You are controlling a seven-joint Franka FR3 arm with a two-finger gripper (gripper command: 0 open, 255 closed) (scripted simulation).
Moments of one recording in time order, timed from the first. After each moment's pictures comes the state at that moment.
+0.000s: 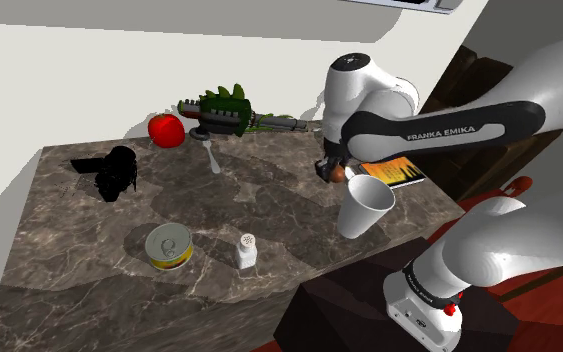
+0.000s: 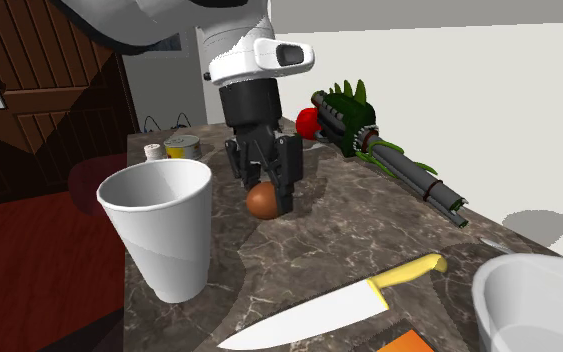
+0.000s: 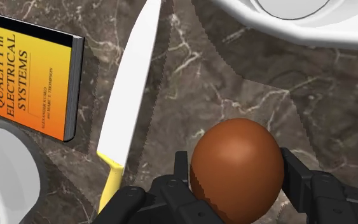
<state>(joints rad) 0.02 -0.47 0.31 -2.63 -0.15 2.07 0.32</state>
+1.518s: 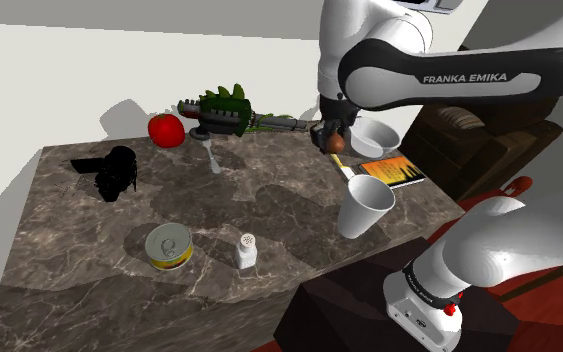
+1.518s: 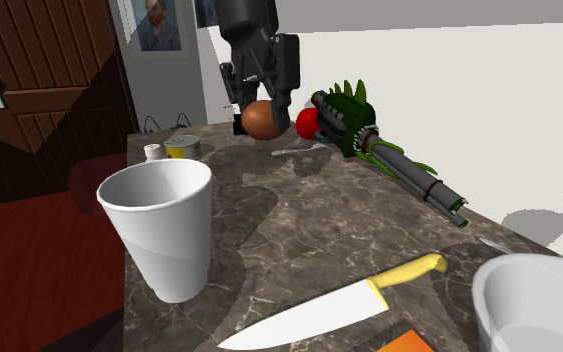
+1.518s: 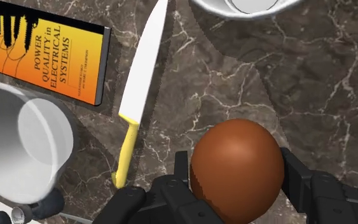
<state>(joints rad) 0.03 -0.46 0.33 -2.34 -0.13 1.79 0.30</state>
